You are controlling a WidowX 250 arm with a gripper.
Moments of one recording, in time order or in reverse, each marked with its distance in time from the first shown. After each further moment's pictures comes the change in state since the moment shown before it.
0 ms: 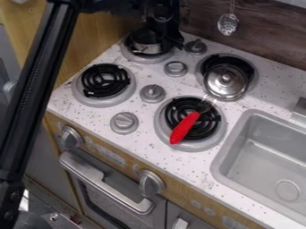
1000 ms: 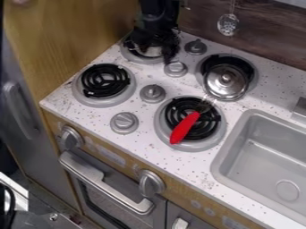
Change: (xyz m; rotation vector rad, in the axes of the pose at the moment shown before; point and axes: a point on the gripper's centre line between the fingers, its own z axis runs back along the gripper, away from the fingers) arm -0.069 -0.058 0.092 -0.070 0.107 0.151
